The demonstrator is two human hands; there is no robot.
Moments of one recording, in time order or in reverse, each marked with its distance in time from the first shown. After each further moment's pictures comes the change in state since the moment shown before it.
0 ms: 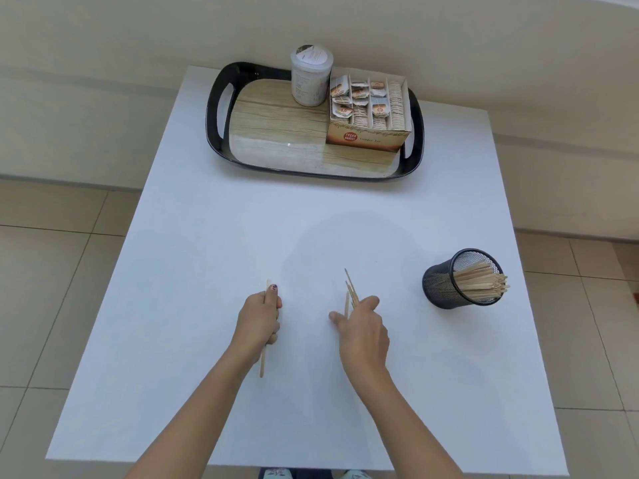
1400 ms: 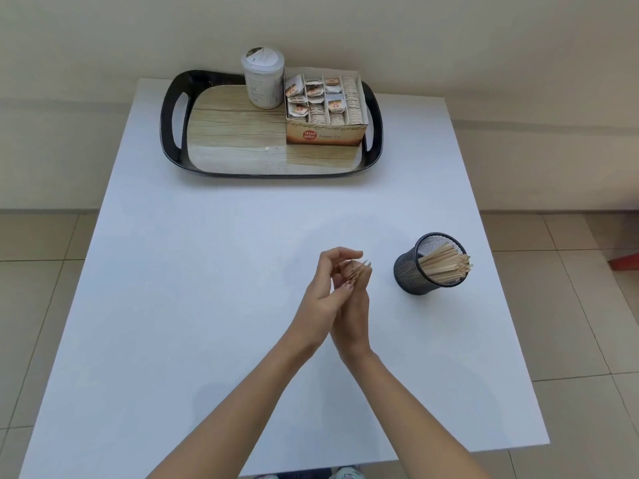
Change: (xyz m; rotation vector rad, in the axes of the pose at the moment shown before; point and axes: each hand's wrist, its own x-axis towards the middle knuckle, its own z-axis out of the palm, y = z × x) left_hand -0.056 0.049 0.098 -0.092 -0.453 0.587; right_hand 0.027 0.021 -0.008 0.711 0.232 -0.471
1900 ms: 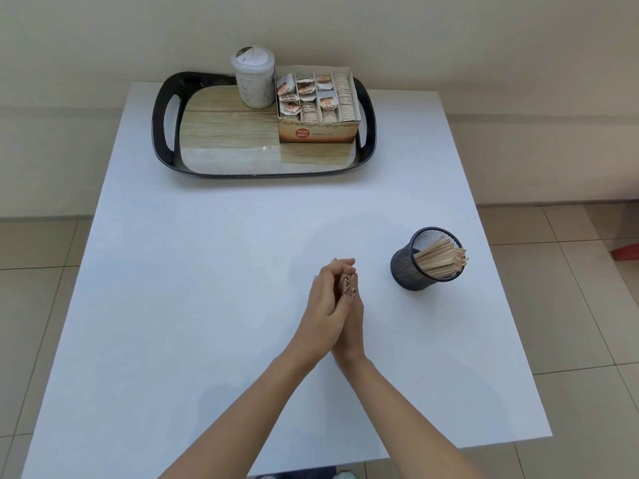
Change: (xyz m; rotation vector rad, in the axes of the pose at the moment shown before) left_hand -0.004 -0.025 0.010 0.223 0.040 0.023; right_hand -0.020 0.014 0.005 -0.114 -0.126 -0.037
